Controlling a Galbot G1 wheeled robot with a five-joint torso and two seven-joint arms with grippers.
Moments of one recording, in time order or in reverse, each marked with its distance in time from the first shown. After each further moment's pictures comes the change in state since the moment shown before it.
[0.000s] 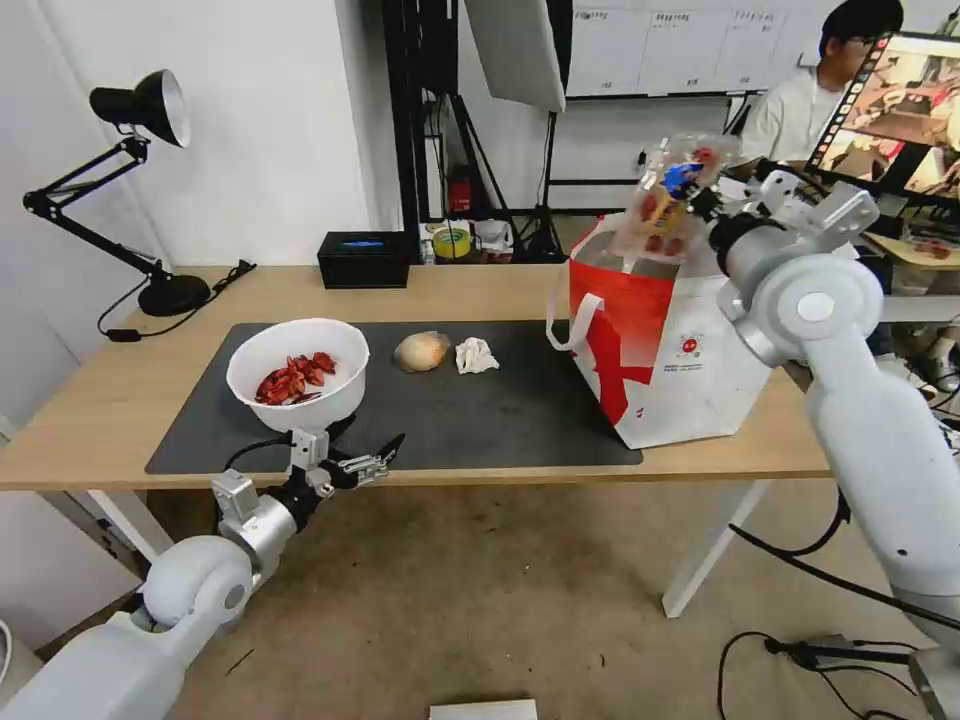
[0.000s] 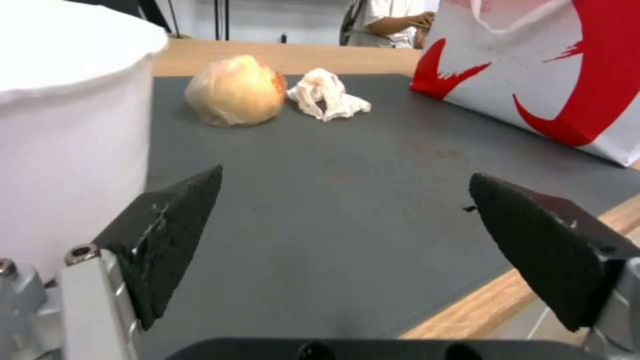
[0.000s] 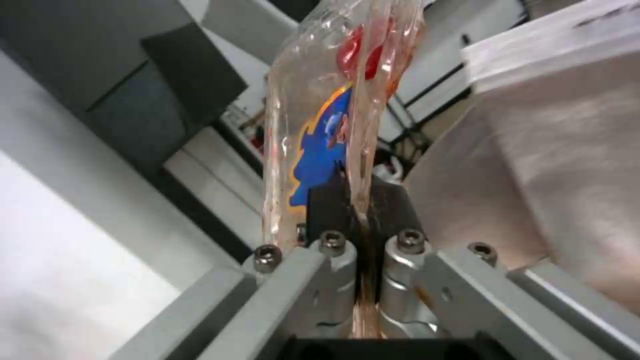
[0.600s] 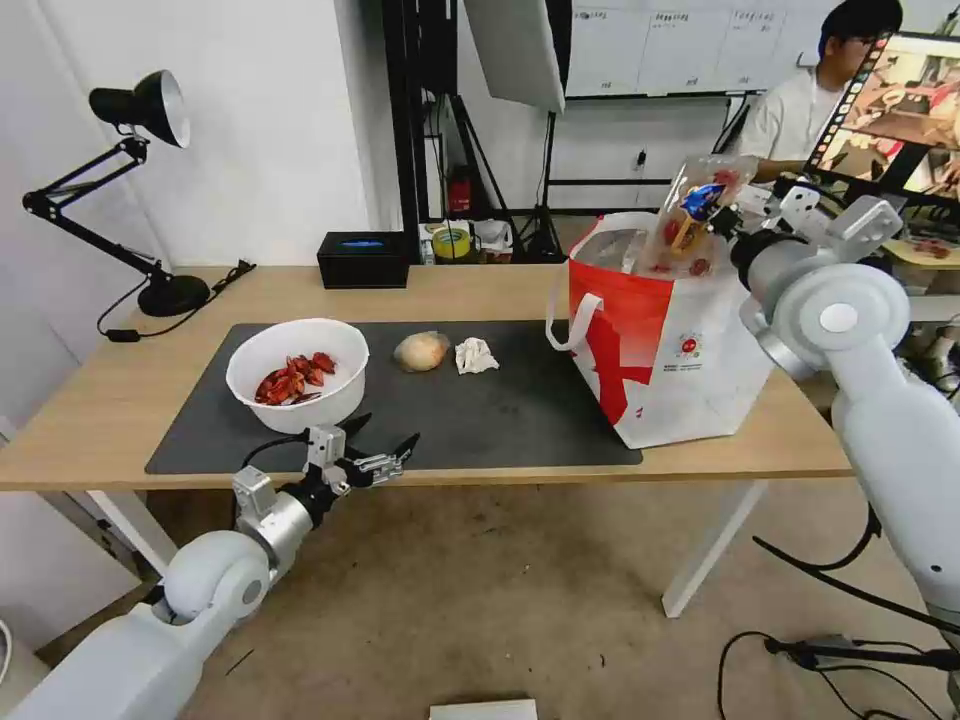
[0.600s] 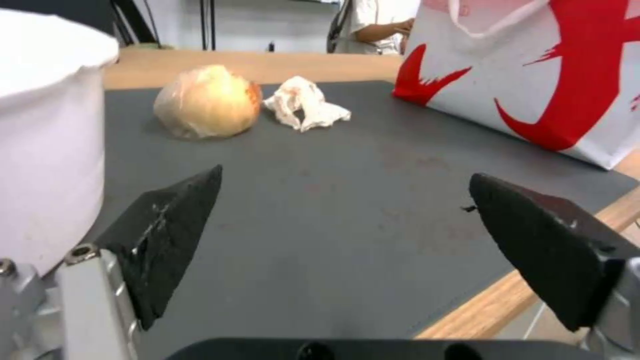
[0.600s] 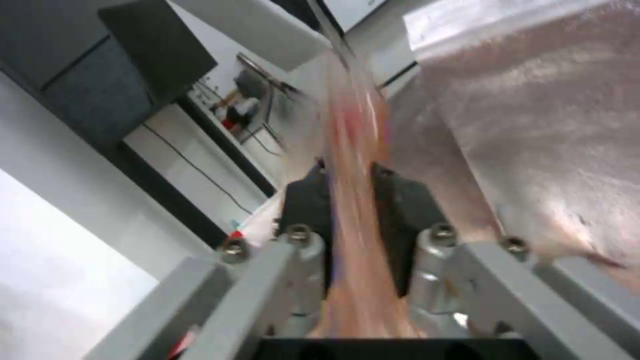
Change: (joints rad) left arm -0.037 -0.009 0.050 0.012 0.022 -0.029 0.003; right arm -0.056 -0.030 0.021 0.040 0.040 -0.035 0.054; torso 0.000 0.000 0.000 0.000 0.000
